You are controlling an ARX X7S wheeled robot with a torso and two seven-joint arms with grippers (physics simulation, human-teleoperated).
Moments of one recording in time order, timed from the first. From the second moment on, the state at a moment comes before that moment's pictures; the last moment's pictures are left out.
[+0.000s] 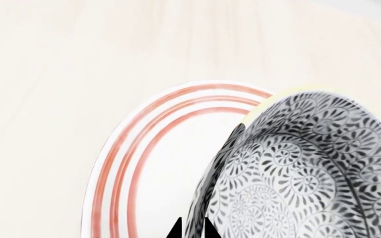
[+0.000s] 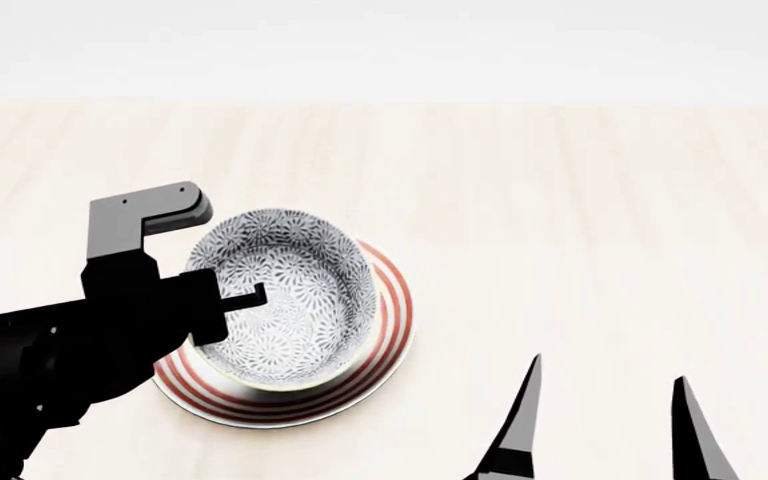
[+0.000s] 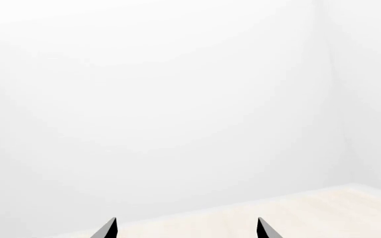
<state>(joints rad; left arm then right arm) -1.25 -0.02 0.46 -1.31 -0.74 -0.49 -0.16 -0.03 0.29 -0.19 -0.36 0.30 -0.18 0.35</state>
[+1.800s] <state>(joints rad) -0.71 -0.62 0.74 -0.18 -0.62 -0.16 -0.62 -0.04 0.31 -0.25 -0.35 0.30 -0.17 0.37</state>
